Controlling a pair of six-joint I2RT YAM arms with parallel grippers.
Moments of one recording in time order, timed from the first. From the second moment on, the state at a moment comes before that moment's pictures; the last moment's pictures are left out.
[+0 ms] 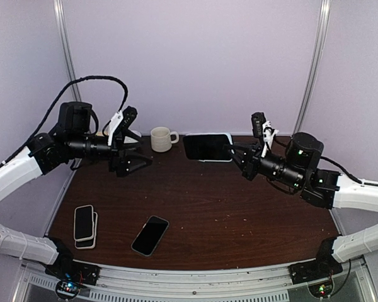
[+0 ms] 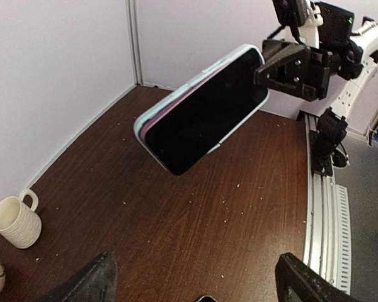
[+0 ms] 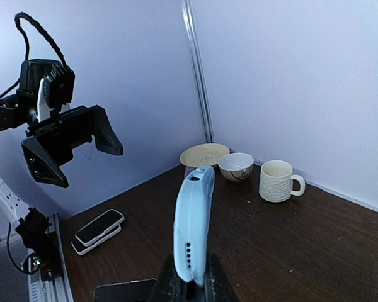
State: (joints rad) left arm -0.63 1.13 1.15 -0.42 0.54 0.18; right arm 0.89 1.08 0.76 0.35 -0.05 0.25
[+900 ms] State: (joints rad) left arm -0.67 1.03 0.76 -0.04 0.88 0.65; right arm 0.92 1.18 0.75 0.43 -0.54 -0.35
